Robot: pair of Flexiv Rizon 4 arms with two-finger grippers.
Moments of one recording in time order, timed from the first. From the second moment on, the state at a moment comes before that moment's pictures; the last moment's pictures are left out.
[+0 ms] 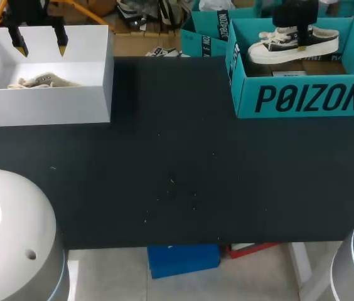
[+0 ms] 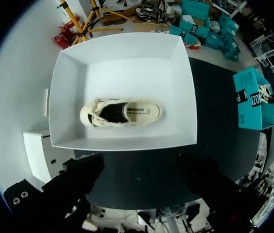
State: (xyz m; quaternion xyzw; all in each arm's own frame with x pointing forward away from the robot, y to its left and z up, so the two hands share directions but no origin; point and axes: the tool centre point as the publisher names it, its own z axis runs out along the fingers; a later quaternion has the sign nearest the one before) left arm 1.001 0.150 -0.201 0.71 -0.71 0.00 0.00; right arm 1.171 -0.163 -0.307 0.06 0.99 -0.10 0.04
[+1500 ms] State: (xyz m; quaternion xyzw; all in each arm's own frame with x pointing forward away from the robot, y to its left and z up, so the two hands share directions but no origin) left arm 1.001 0.150 -0.201 0.71 -0.71 0.00 0.00; right arm 0.922 0.115 -0.120 0.07 0.97 -0.11 0.19
